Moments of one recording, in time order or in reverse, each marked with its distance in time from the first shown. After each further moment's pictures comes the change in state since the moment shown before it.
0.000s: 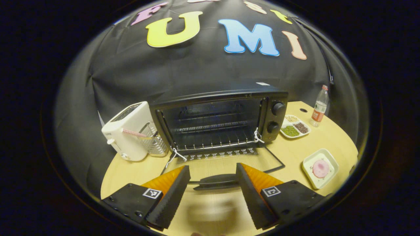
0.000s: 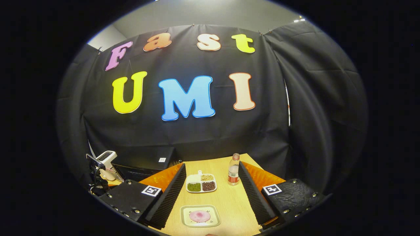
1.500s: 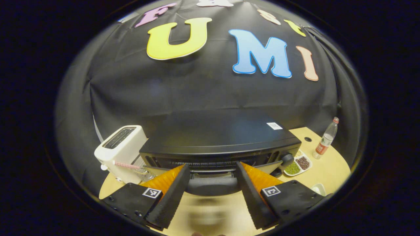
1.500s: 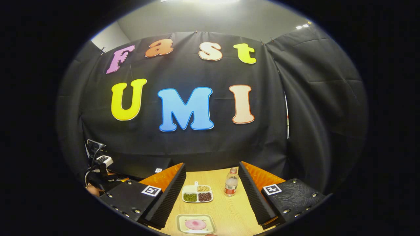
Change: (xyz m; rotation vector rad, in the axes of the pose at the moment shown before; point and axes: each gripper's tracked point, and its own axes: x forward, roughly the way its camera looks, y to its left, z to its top) left arm 0.047 0.002 0.097 -0.069 -0.114 -0.002; right arm 0.011 -0.003 0.038 -0.031 -0.107 -0.019
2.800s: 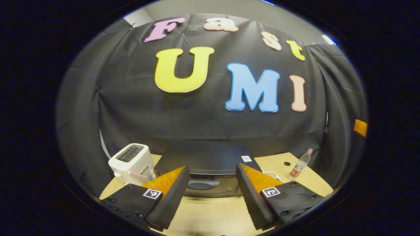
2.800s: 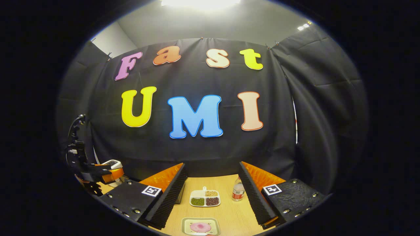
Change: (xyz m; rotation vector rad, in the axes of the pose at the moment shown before) left arm -0.088 -0.011 0.090 -0.075 -0.150 -0.036; right arm -0.003 0.011 0.010 -0.009 -0.049 0.077
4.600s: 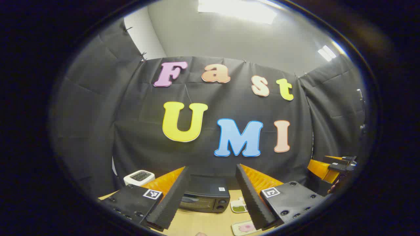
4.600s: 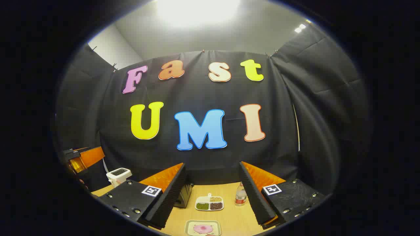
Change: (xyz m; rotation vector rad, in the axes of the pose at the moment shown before) left arm -0.218 -0.082 0.130 -0.064 -0.408 0.055; right arm -0.038 -0.007 0.039 0.030 -0.119 0.072
